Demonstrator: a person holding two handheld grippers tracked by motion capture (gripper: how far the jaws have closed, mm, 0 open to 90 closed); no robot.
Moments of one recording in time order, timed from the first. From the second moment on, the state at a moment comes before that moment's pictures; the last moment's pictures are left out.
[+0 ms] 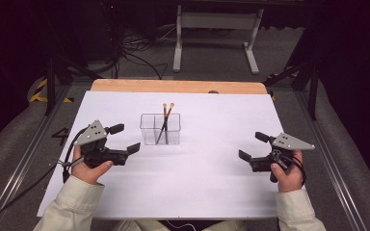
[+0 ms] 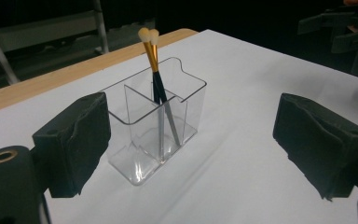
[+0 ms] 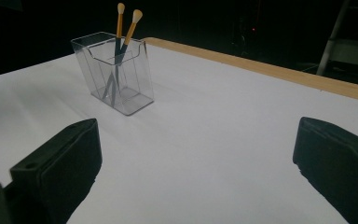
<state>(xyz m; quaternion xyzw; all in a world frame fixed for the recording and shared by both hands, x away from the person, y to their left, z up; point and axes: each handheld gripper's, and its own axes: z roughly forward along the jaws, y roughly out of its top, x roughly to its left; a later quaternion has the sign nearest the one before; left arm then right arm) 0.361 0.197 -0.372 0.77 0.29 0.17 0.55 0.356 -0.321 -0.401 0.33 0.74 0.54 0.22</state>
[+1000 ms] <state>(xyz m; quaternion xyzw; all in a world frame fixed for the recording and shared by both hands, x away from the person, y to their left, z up) 0.348 0.241 -0.431 0.75 0.32 0.15 0.56 0.349 -0.327 -0.423 0.29 0.74 0.57 0.20</state>
